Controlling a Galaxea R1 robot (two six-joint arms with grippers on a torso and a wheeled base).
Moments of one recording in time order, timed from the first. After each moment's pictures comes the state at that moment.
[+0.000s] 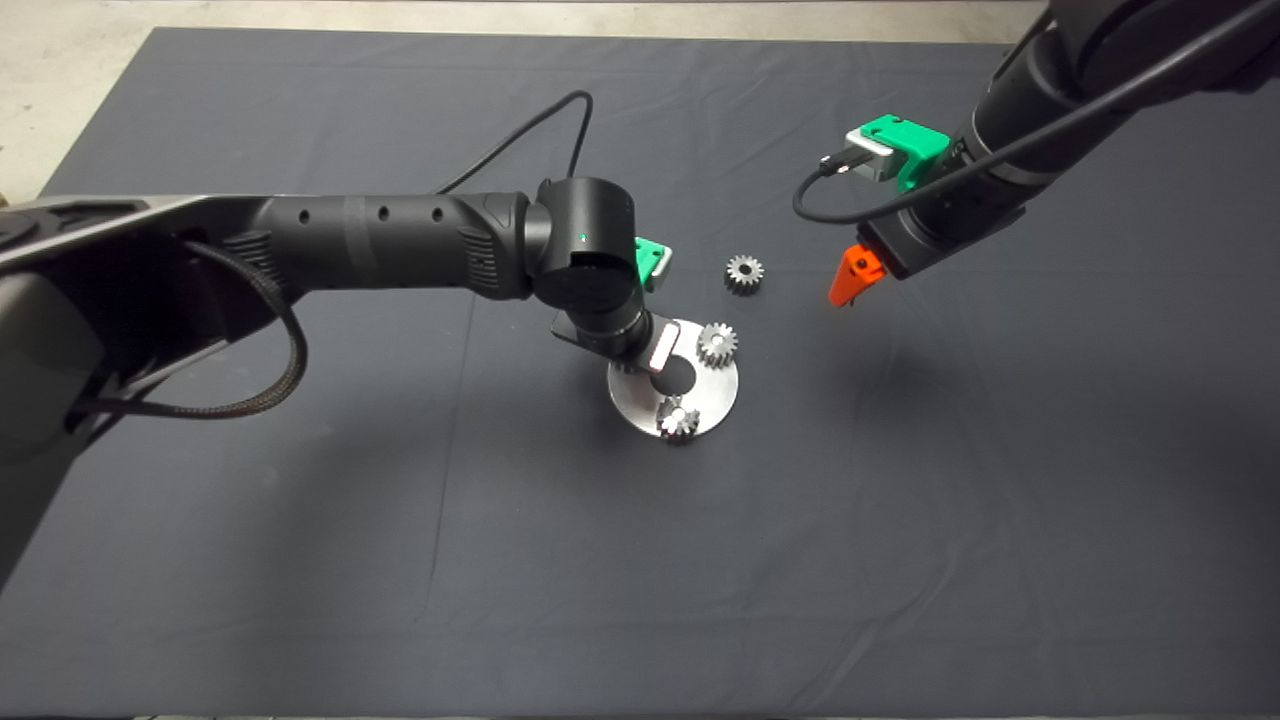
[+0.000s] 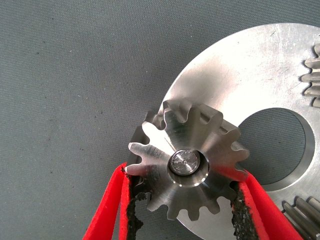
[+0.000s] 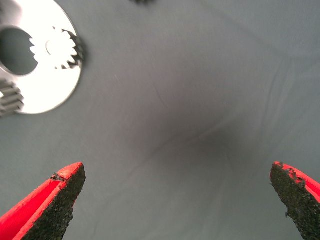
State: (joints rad) left arm -0.32 2.81 -1.25 0.63 1.42 -1.16; right arm 0.63 2.49 -1.05 -0.16 -1.53 1.00
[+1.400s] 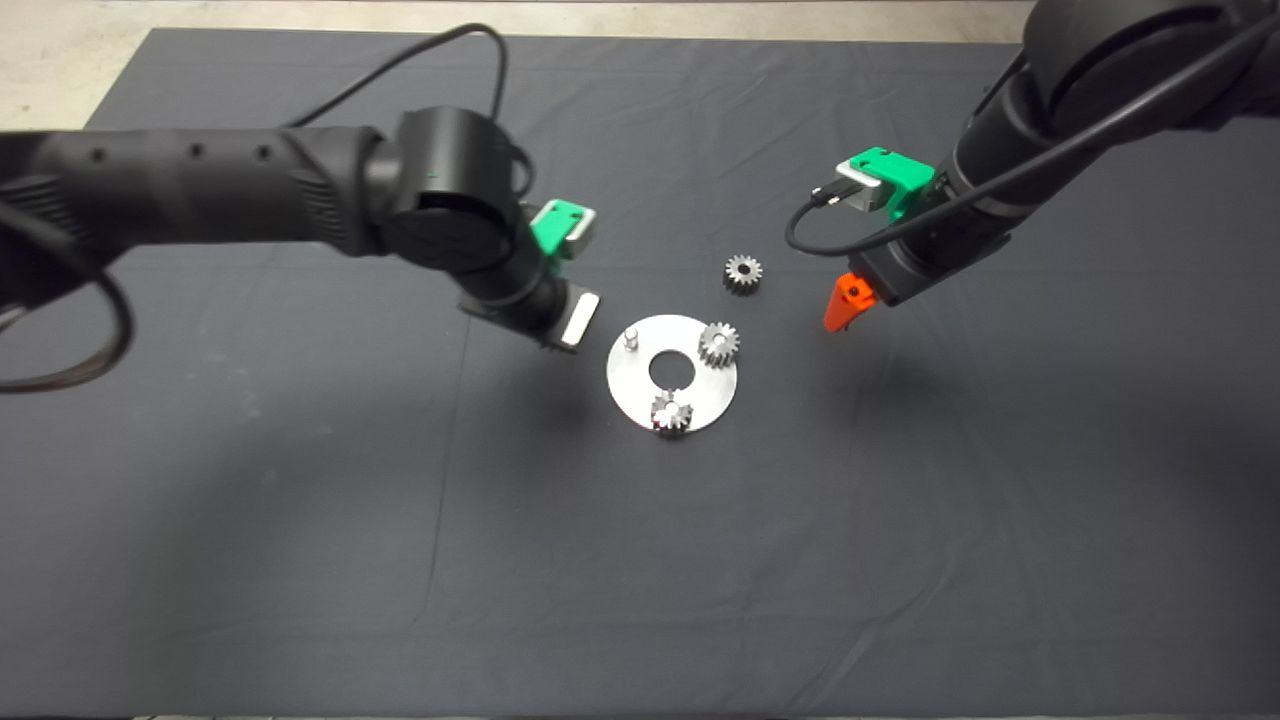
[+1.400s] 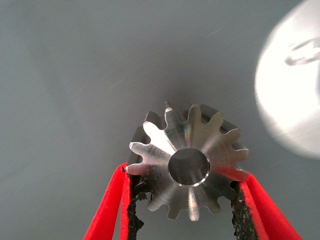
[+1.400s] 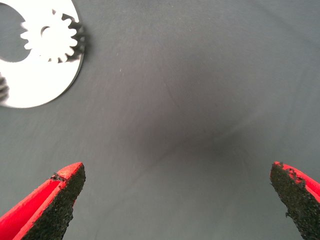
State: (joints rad) left arm -0.44 2.53 -1.01 0.52 1.44 -1.19; right arm 0.54 2.50 -1.07 -0.21 -1.53 1.00
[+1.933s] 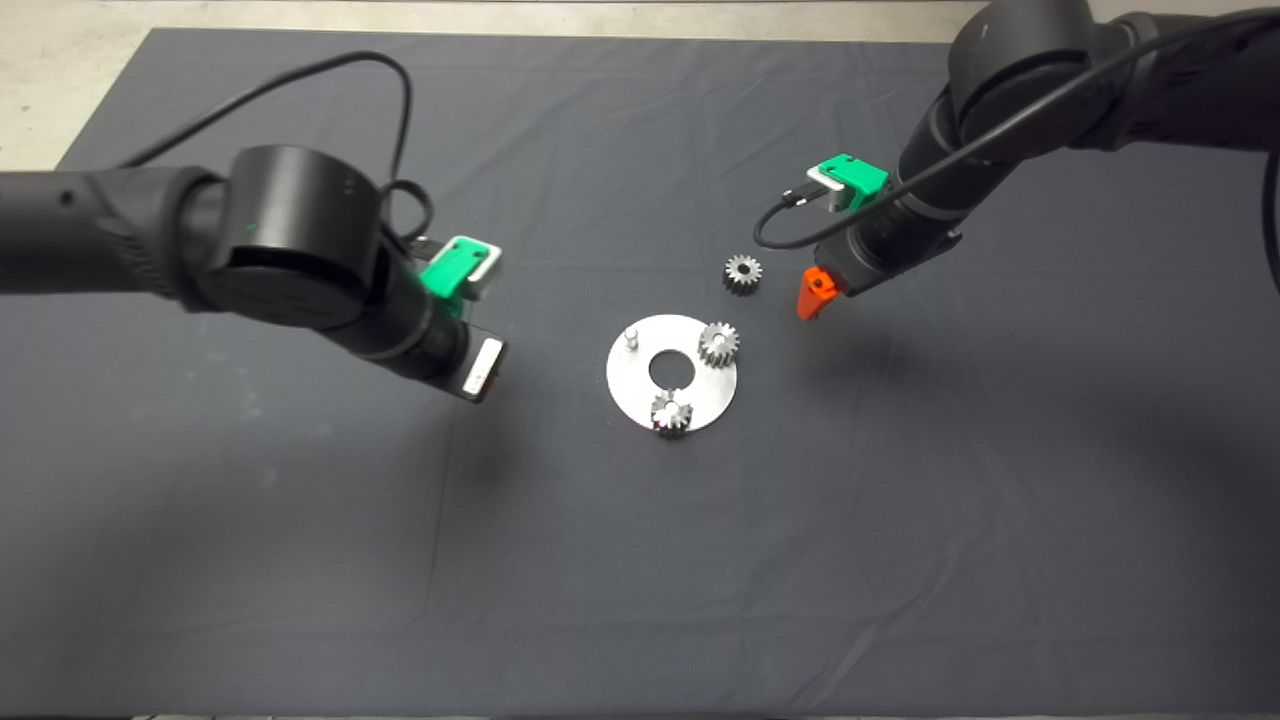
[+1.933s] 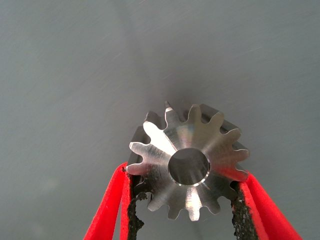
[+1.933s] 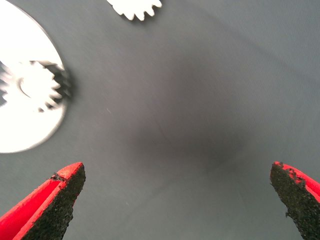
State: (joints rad) left arm -0.44 2.34 -0.80 0.51 1.50 -1.23; right arm 0.51 2.57 -1.20 -0.26 -1.53 0.96
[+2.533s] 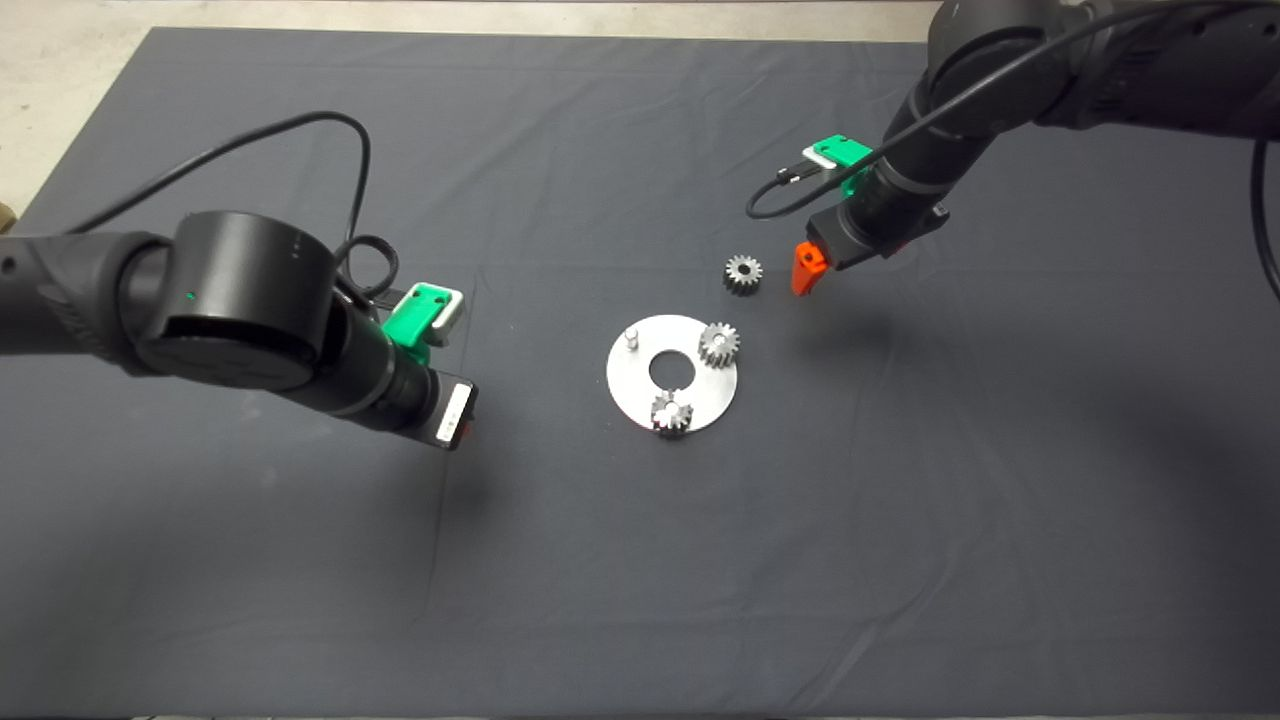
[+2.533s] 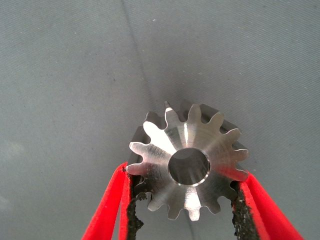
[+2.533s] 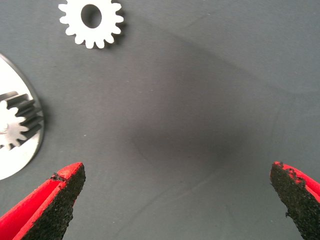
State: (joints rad) left arm -0.38 2.30 -0.73 0.52 1.50 -1.30; right arm 0.51 2.60 -1.33 -0.27 -1.53 0.92
